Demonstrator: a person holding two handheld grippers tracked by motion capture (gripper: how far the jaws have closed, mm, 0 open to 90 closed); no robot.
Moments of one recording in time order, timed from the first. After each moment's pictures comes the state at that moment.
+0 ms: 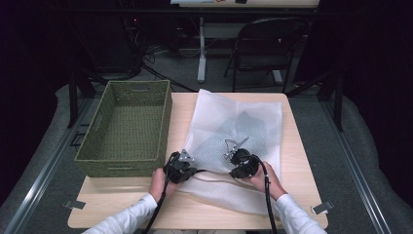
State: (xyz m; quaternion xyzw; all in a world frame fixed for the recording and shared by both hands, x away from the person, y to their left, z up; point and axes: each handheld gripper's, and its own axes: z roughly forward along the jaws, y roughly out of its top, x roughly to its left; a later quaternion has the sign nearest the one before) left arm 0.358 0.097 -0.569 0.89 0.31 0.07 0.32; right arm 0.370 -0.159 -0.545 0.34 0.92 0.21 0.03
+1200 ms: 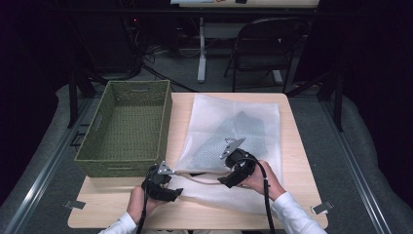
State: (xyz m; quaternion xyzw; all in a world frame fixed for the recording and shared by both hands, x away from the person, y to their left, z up) left arm 0.305 0.144 -0.555 0.89 0.37 0.08 0.27; right arm 0.342 -0.135 -0.498 0.24 0.93 0.27 0.08
